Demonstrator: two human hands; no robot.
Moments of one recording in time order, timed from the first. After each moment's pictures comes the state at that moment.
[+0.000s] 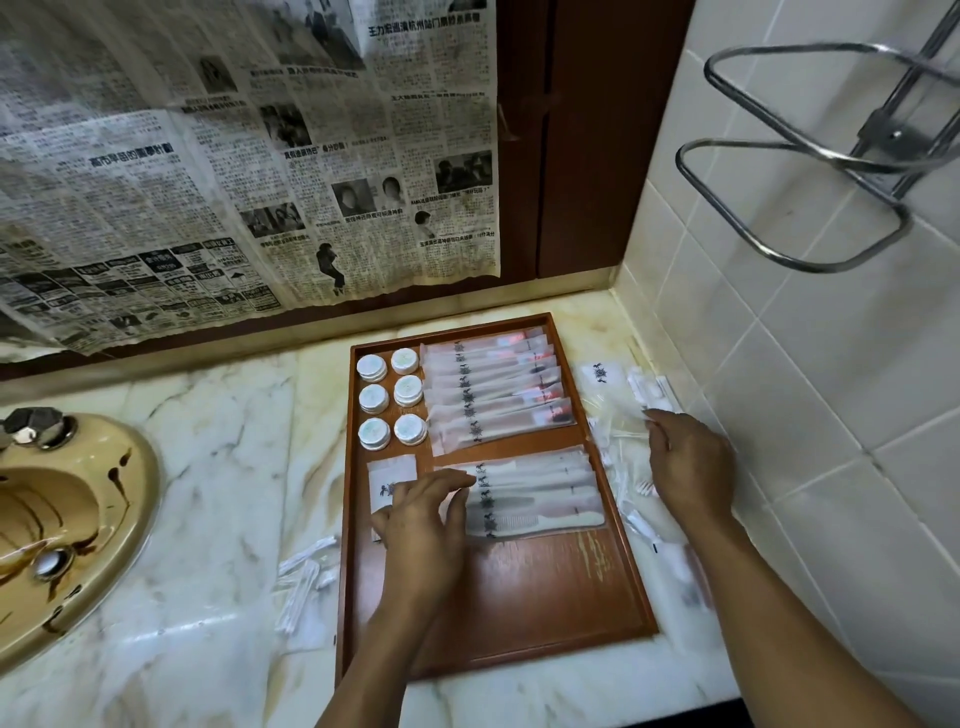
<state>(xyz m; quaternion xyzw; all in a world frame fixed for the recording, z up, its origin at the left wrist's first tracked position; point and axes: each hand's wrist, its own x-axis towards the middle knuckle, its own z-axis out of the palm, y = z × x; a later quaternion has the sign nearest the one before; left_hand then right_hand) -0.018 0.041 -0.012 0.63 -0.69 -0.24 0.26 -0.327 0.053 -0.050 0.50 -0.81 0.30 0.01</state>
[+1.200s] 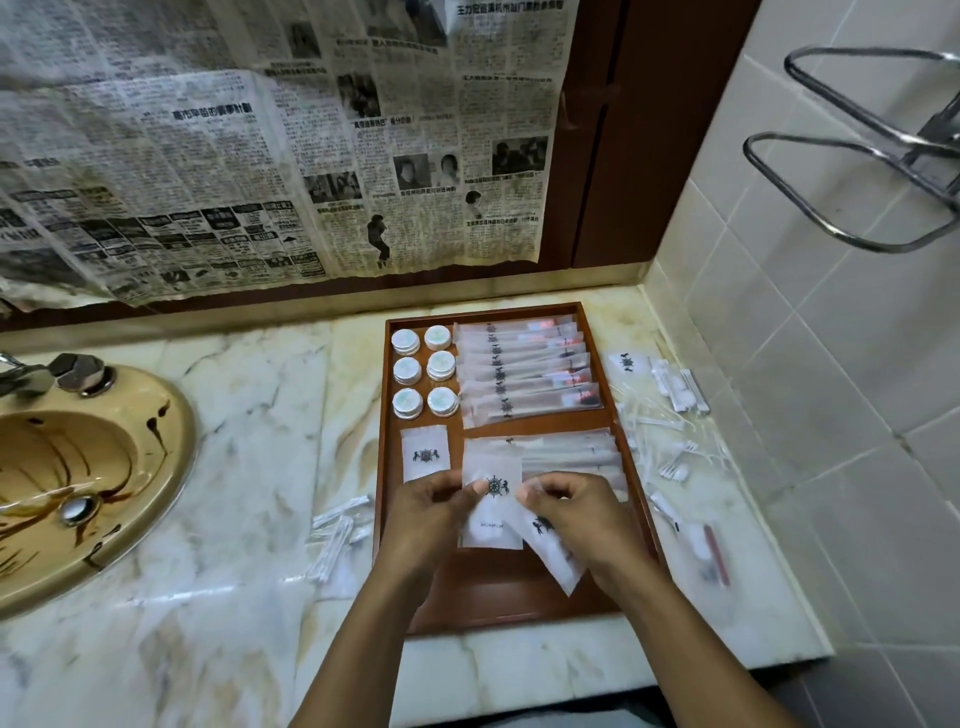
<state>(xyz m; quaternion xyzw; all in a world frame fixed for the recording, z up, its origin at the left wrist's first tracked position) 0.023 0.064 0.035 0.60 -0.41 -0.62 0.31 -0.152 0.095 0.010 0.35 -0.69 0.38 -0.50</state>
